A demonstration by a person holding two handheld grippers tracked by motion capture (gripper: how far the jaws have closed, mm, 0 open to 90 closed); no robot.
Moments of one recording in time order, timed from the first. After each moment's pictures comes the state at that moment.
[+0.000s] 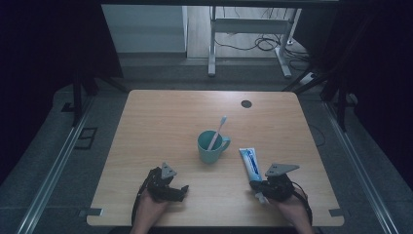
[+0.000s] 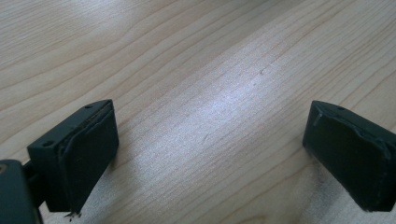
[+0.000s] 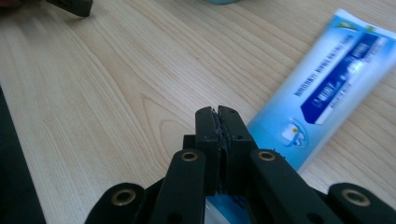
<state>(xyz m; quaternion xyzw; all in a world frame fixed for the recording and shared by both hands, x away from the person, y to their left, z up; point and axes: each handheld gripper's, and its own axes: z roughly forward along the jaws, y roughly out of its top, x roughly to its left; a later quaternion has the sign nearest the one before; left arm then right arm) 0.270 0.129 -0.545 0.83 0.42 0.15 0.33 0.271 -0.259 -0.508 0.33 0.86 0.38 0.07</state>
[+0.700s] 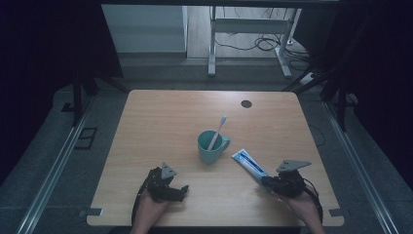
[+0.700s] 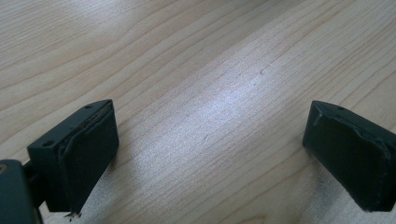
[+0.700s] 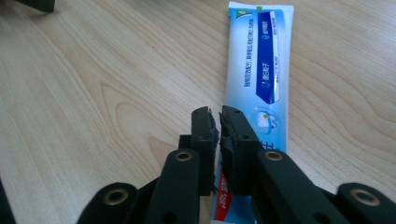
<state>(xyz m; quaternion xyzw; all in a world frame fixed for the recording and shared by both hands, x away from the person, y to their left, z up) 0.270 0.130 -0.545 0.83 0.42 0.15 0.33 0.280 -0.289 -0.503 0.35 0.86 0.37 0.09</state>
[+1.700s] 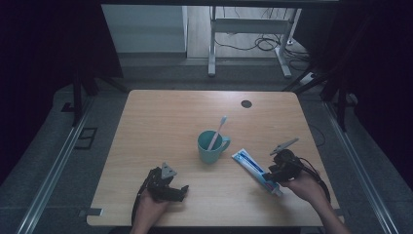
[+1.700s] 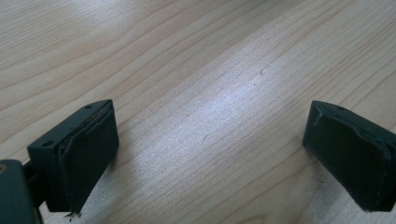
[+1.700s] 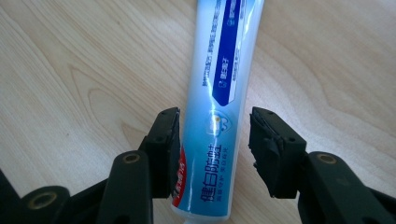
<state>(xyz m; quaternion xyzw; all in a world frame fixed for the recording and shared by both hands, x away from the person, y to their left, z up) 0.270 0.130 -0.544 0.84 0.42 0.15 0.32 0.326 -0.276 -0.467 0.37 0.90 0.22 0.04</state>
